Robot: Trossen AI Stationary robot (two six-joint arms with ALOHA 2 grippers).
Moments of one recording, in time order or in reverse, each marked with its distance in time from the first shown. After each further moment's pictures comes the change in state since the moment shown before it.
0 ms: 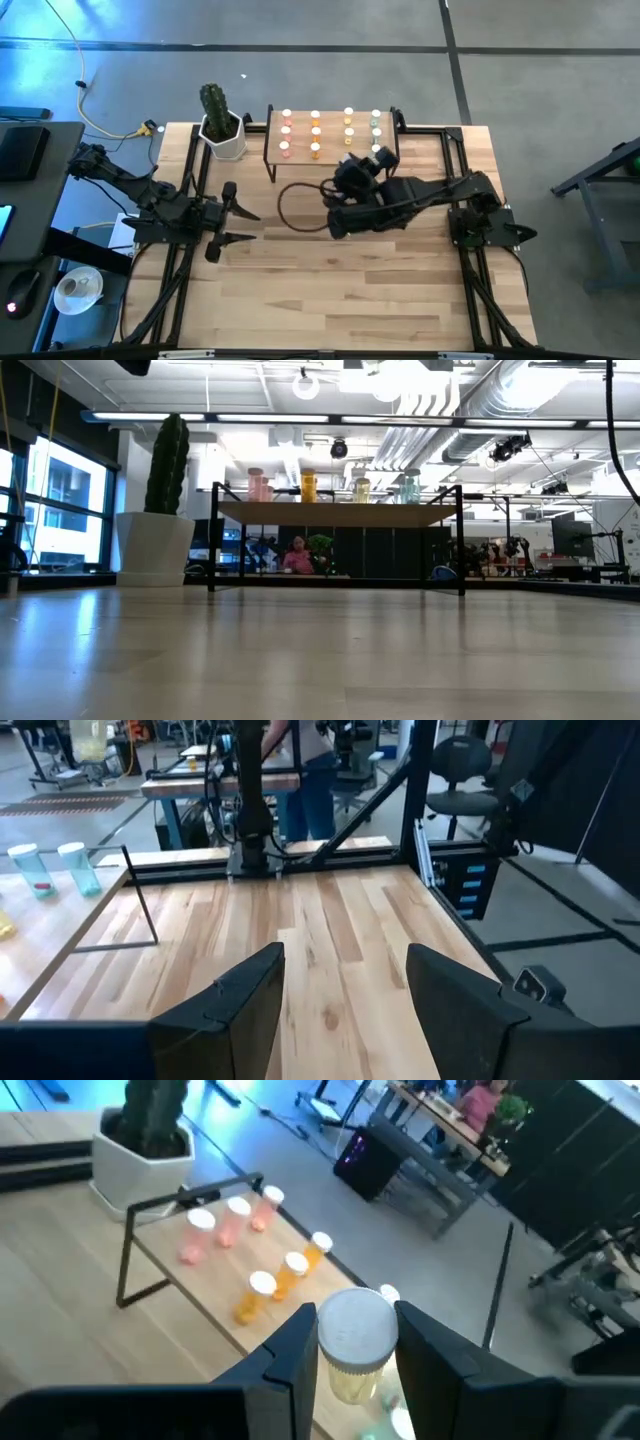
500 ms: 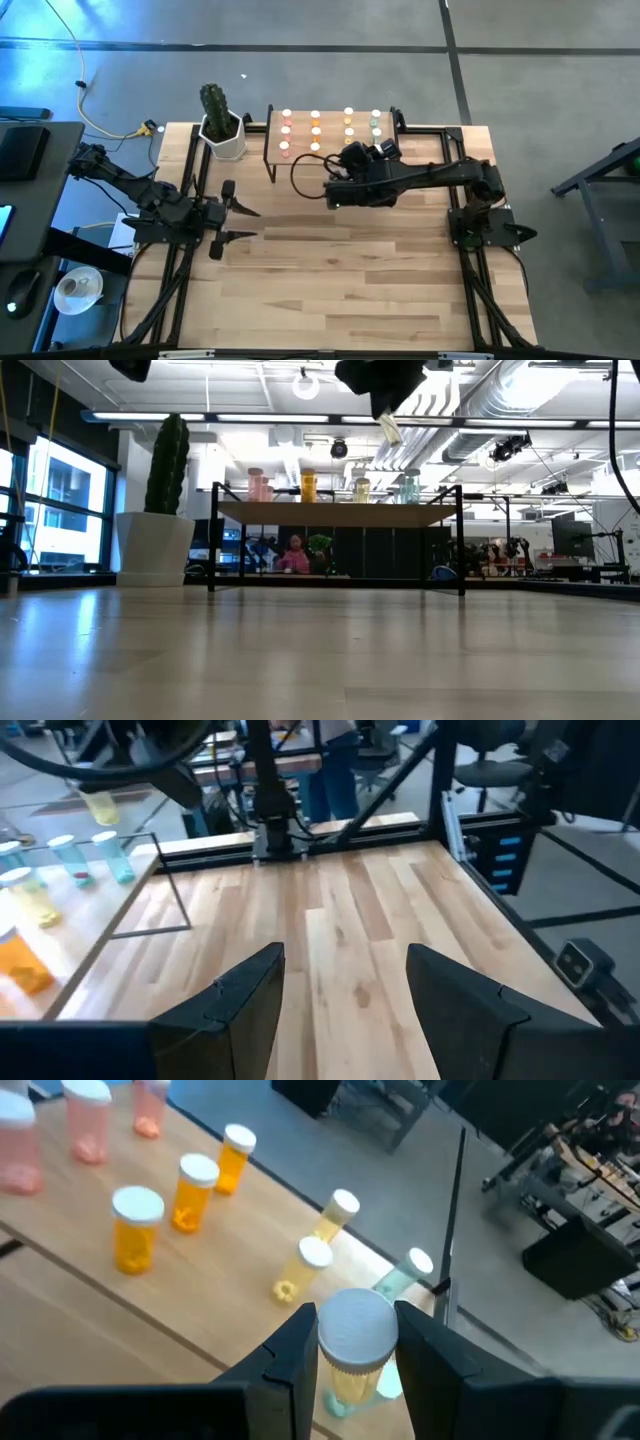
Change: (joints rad) left arm 0.000 0.000 0.000 -0.058 -0.057 0.042; right arm -0.200 -0.074 -0.356 0.065 -0.091 0.212
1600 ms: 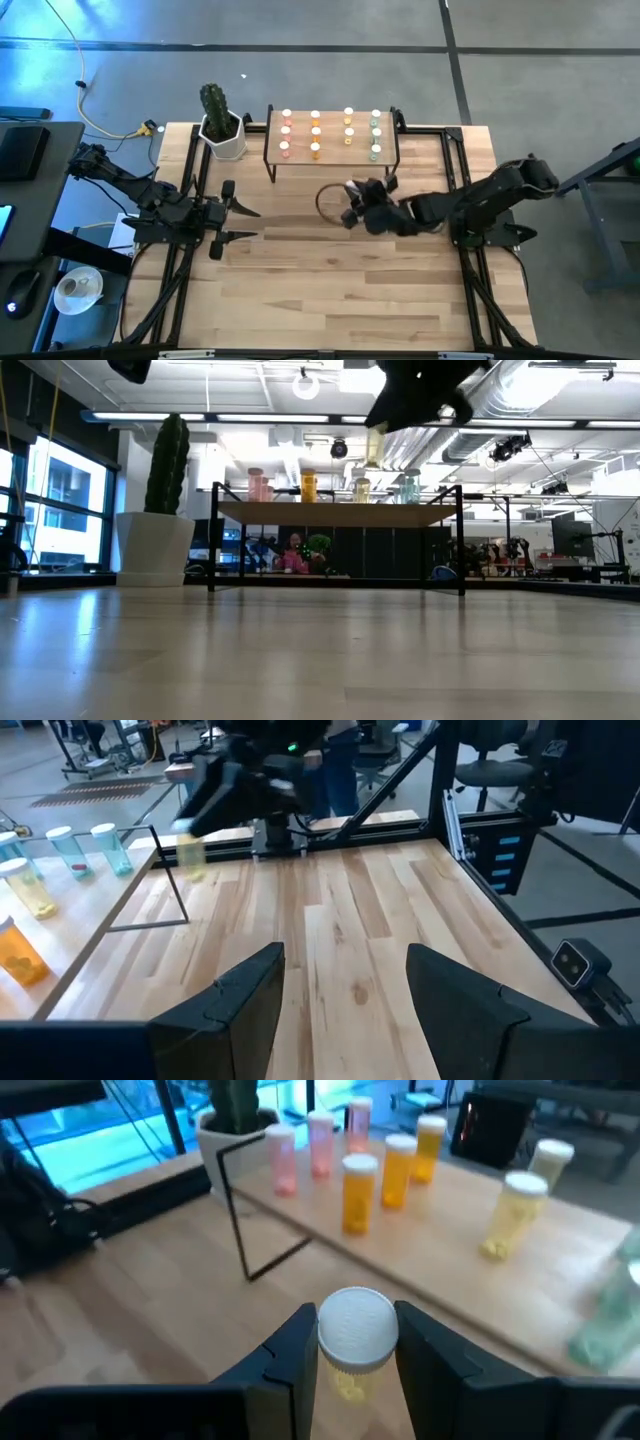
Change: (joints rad) left arm 0.000 0.000 0.000 -0.008 -0.004 -0.023; right arm 0.180 -0.408 -0.839 1.168 -0.133 -0.278
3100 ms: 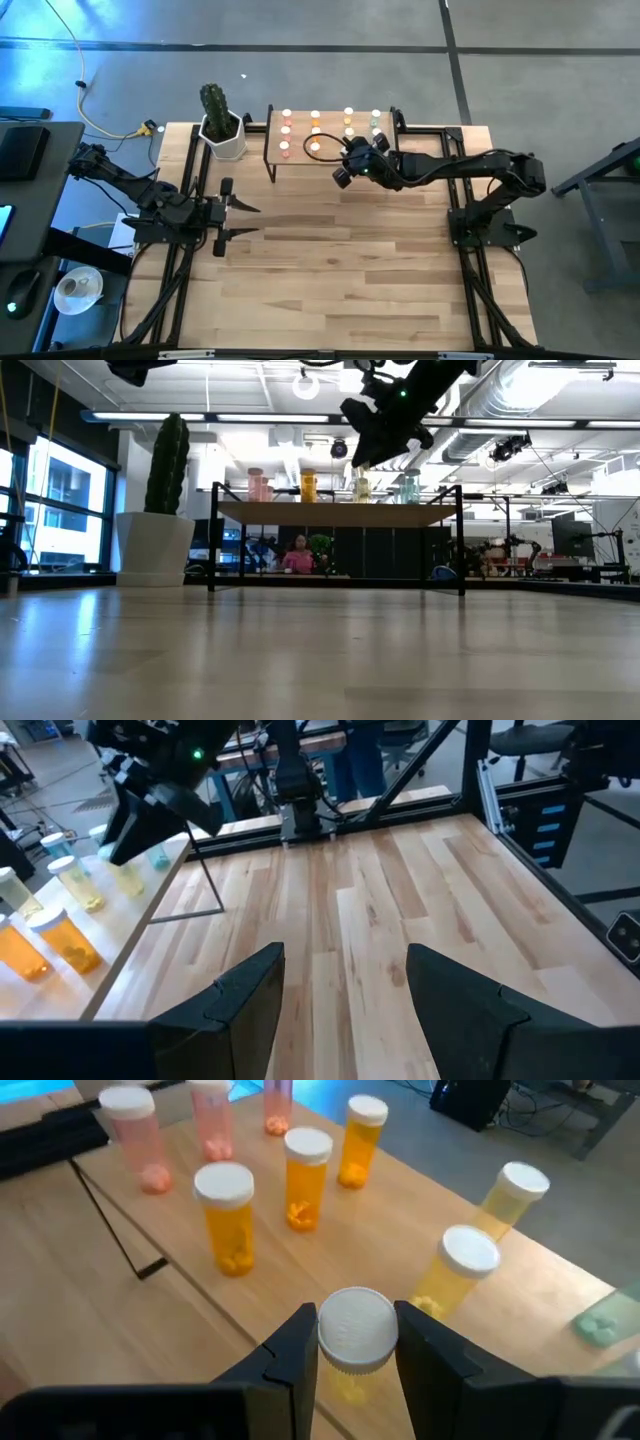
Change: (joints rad) left arm 0.001 0.000 0.000 -0.044 -0.073 0.060; right arm -0.406 0.069 0.101 -0.006 -0.330 -0.313
